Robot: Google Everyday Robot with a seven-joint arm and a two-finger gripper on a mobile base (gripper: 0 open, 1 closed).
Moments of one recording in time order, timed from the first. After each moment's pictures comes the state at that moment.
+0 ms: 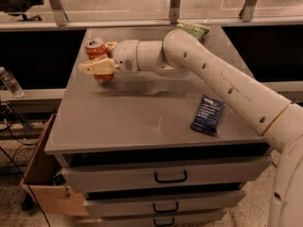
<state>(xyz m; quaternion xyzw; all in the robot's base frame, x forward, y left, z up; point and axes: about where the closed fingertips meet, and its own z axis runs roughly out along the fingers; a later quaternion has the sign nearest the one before) 0.659 0.170 0.902 -0.49 0.56 0.42 0.52</state>
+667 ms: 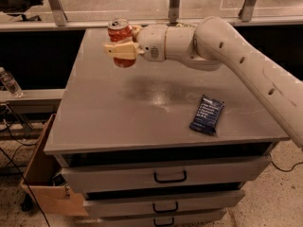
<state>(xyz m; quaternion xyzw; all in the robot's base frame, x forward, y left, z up) 0.648 0.097 0.958 -0.47 0.55 0.39 0.56</state>
